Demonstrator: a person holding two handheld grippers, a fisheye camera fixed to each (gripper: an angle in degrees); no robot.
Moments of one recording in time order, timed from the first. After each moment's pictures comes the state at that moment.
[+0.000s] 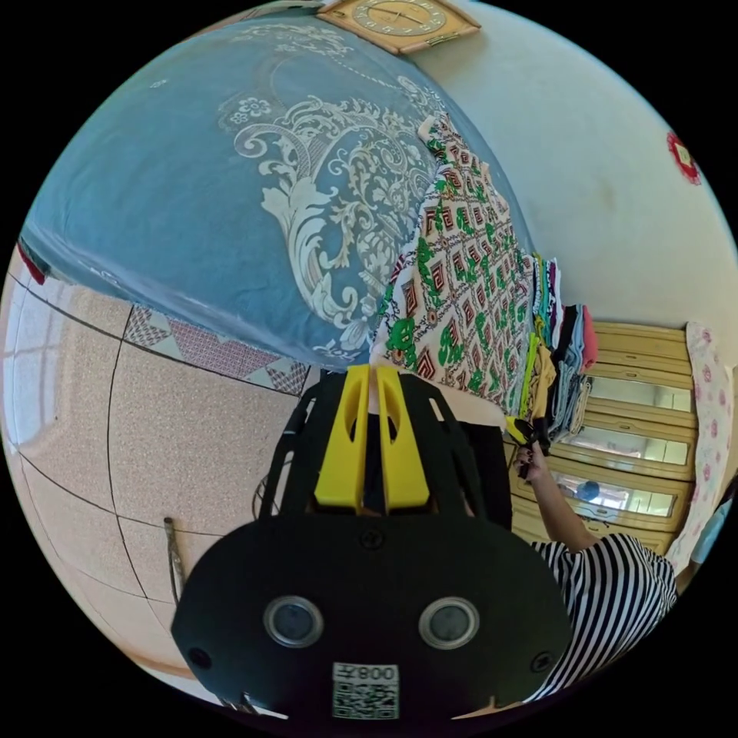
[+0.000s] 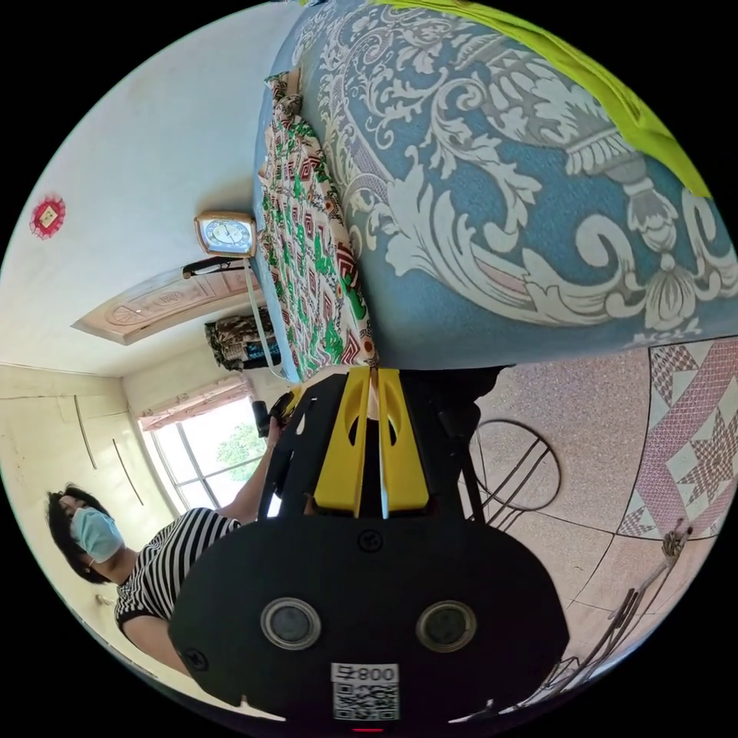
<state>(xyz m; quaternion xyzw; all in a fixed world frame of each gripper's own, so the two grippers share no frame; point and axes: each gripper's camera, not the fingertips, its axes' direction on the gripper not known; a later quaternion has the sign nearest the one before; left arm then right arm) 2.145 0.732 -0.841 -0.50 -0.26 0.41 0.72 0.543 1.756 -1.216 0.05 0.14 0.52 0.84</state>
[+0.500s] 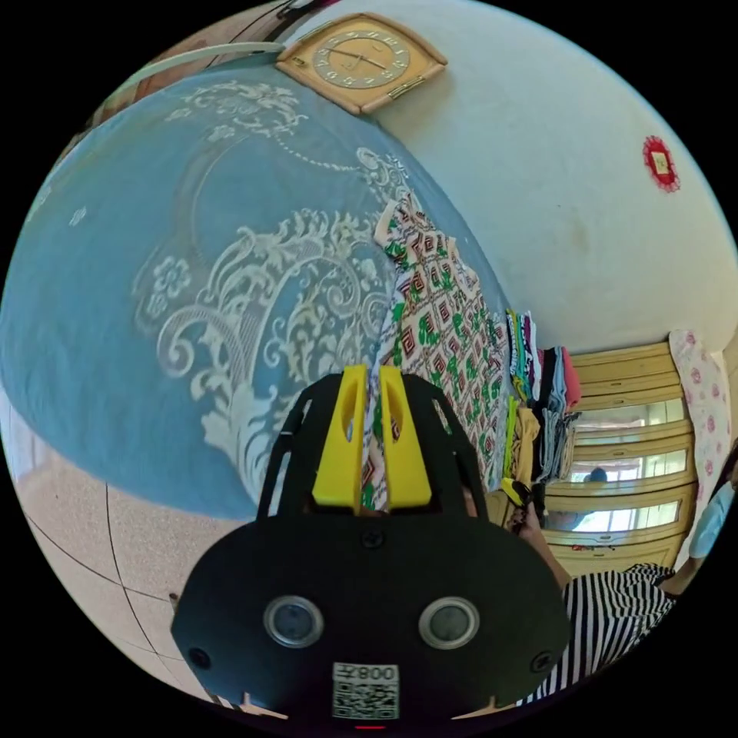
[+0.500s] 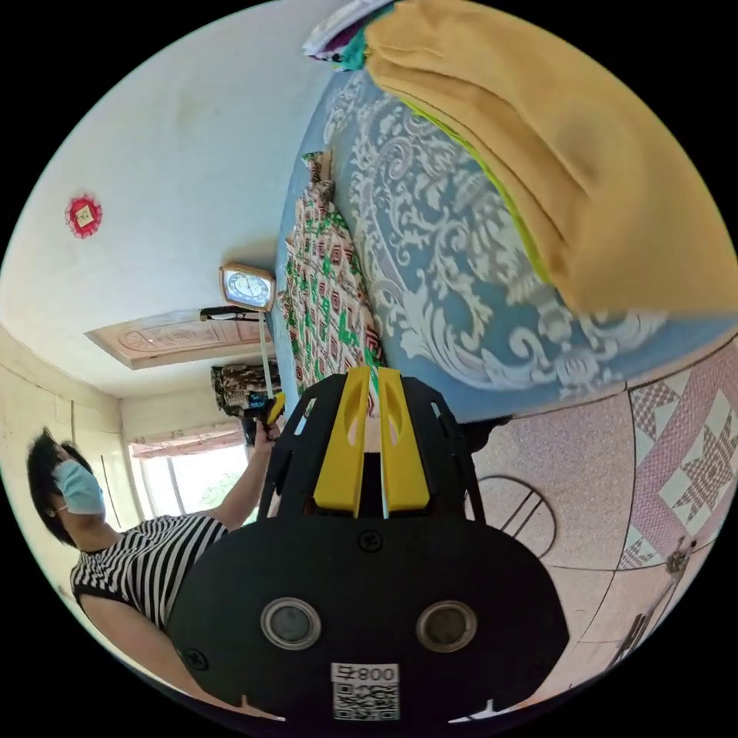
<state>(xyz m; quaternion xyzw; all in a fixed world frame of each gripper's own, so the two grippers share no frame) 2.239 0.743 -0.695 -0.44 -0.19 0.45 0.76 0.516 1.694 -1.253 0.15 0.22 0.46 0.85</state>
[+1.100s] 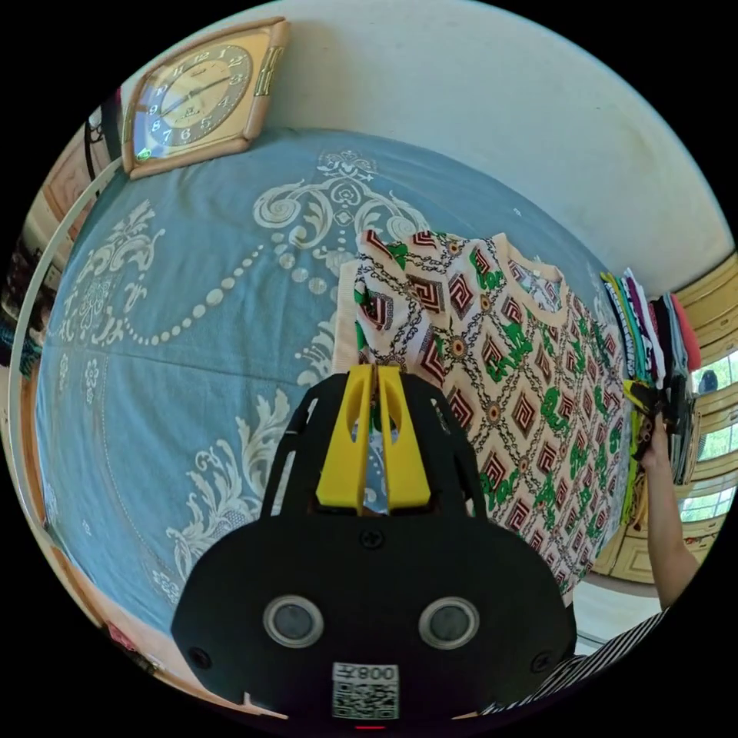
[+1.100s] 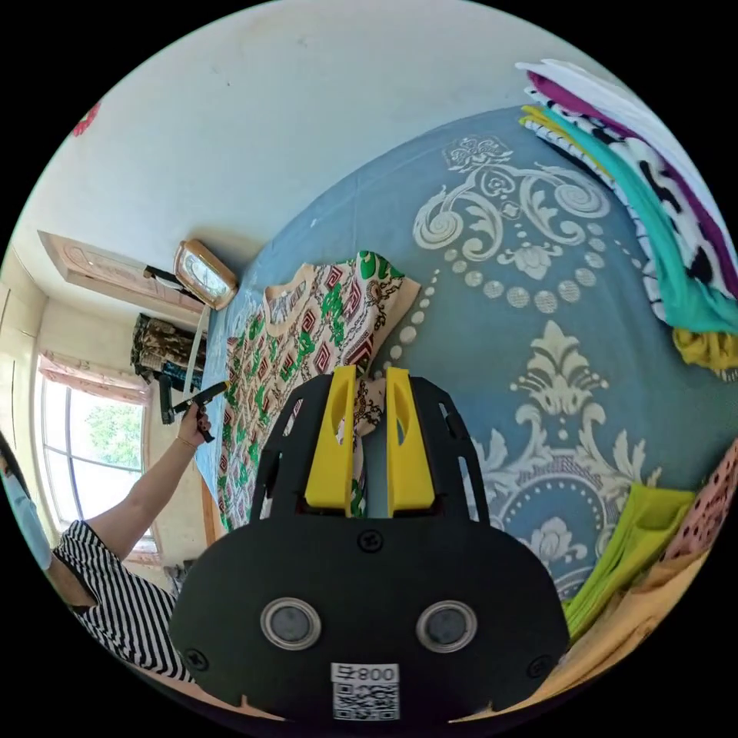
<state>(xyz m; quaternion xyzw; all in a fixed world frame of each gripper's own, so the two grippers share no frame) 2.312 0.898 -0.425 -0.37 -0.29 0.64 0.61 0.682 1.407 -1.229 0.03 0.38 0.31 0.87</state>
